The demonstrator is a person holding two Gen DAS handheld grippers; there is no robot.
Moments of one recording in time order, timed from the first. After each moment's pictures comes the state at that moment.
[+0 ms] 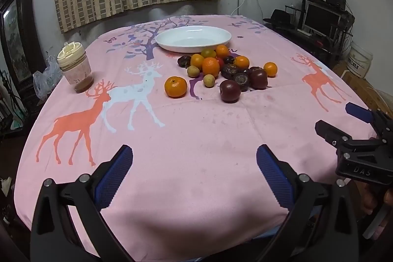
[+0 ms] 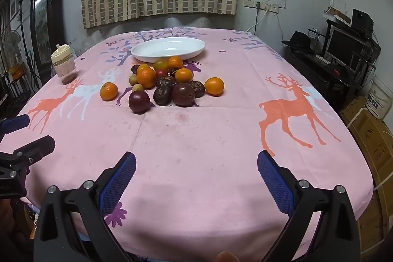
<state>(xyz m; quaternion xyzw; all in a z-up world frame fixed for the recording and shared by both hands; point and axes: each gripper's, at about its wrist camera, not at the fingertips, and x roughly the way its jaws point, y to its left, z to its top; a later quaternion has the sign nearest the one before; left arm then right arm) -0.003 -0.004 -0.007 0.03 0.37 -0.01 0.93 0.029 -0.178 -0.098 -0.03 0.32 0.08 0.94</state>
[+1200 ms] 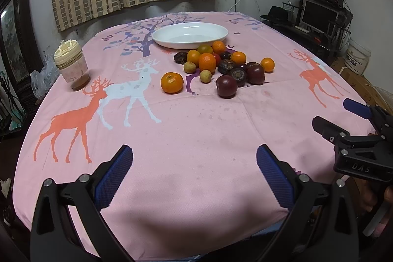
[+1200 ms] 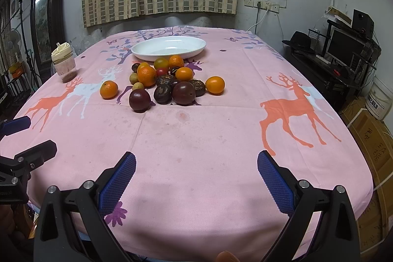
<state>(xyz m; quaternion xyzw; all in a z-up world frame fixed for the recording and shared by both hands) -0.004 -0.007 -0.009 0.03 0.38 -0.01 0.93 0.029 -0.176 -0.099 -0.03 0.32 0.08 0.94</state>
